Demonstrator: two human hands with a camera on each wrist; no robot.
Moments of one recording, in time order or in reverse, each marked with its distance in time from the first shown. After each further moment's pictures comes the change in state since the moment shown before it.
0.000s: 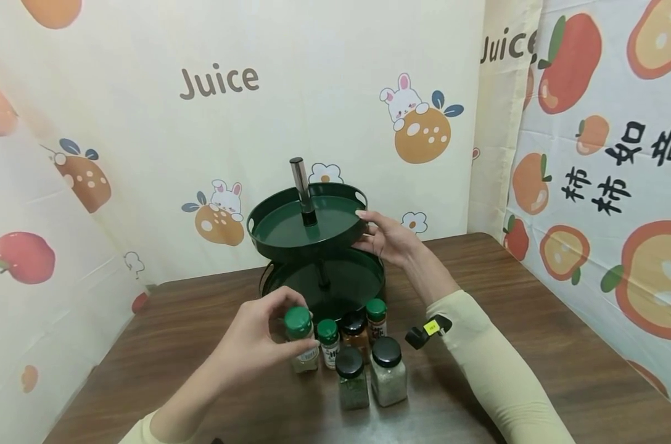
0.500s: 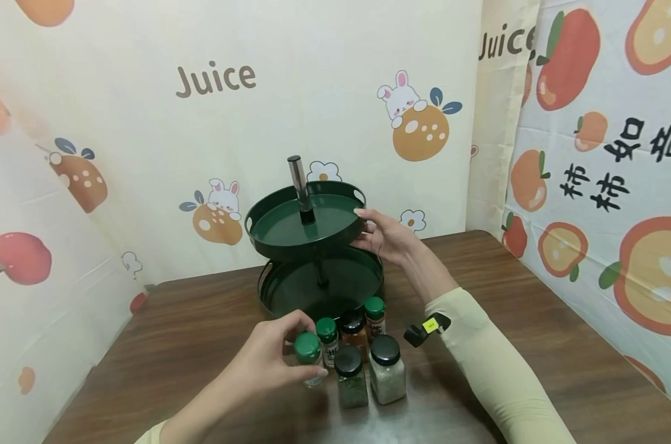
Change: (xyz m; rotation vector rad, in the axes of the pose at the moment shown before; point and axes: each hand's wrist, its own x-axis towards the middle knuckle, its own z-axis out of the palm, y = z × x) left_hand -0.012 -0.020 0.023 0.023 -0.142 -0.010; right_hand 0.002 0.000 -0.001 0.022 -0.013 -0.004
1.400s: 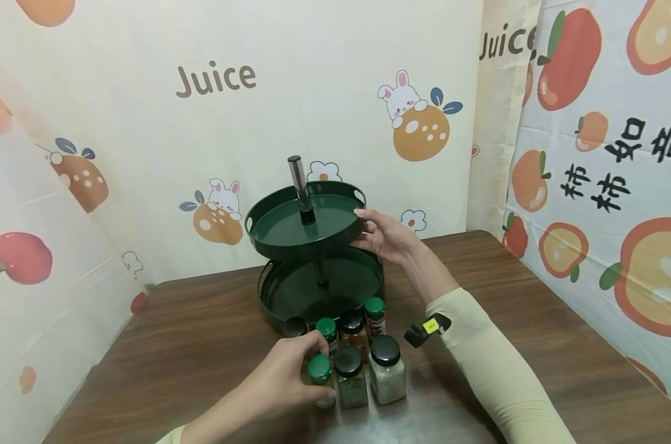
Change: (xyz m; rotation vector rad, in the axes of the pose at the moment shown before) left_hand 0.001 -0.018 0.030 0.058 -0.108 -0.045; right_hand 0.000 -0.001 0.001 -0.024 0.030 0.006
